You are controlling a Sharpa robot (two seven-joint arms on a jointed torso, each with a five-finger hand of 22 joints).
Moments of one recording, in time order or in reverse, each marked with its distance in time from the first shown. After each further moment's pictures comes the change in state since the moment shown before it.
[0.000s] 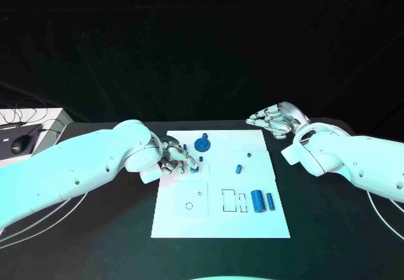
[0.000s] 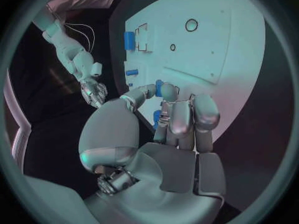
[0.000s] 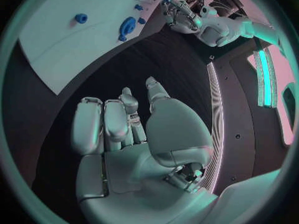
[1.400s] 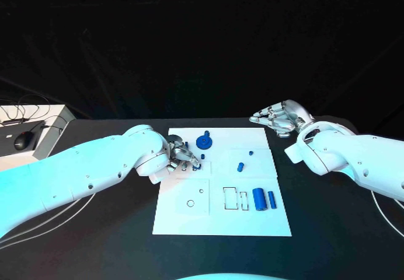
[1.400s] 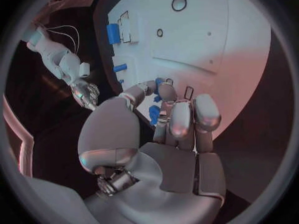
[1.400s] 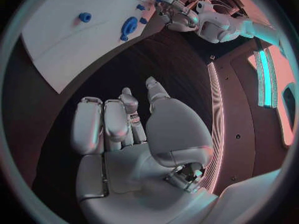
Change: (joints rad) left arm -0.009 0.035 -0.045 -0.009 -0.127 -0.138 0.004; left_hand 0.040 -0.033 -0.034 -0.034 0.017 0.057 -0.011 -0.096 0.000 0.064 -0.001 -0.057 0.058 -0.002 -0.009 0.021 -0.032 -0.024 0.018 -0.018 -0.012 0.029; right arm 0.000 0.000 0.000 -0.004 -0.002 0.000 0.001; right_hand 0.000 0.000 0.000 0.000 0.000 -0.001 -0.002 0.000 0.000 -0.004 -0.004 -0.004 -0.005 0.000 0.000 0.000 -0.004 0.000 0.000 0.000 -0.006 0.000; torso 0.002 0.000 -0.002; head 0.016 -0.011
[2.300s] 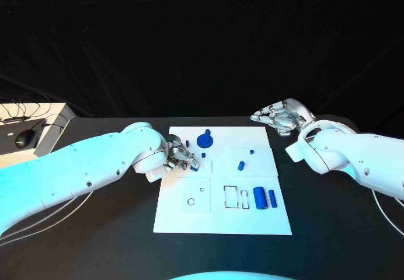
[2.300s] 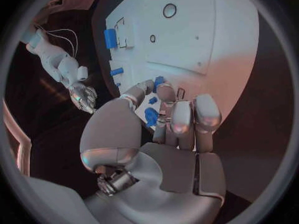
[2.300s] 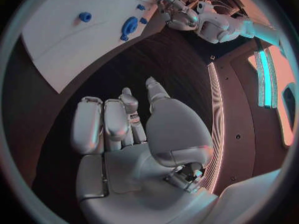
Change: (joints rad) left arm 0.000 -0.009 0.005 -0.006 -0.006 0.057 -0.020; left_hand -0.002 0.049 -0.131 -0.023 -0.013 0.041 -0.002 -0.004 0.000 0.036 -0.014 0.008 0.027 -0.008 -0.007 0.007 -0.005 -0.016 0.003 -0.003 -0.008 0.015; right arm 0.000 0.000 0.000 -0.002 0.000 0.000 0.000; right_hand -0.004 0.004 0.000 0.000 0.000 -0.002 0.002 0.000 0.000 0.000 0.000 0.000 -0.002 0.000 0.000 -0.010 -0.002 0.000 0.000 0.000 -0.006 0.000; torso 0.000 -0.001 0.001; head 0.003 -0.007
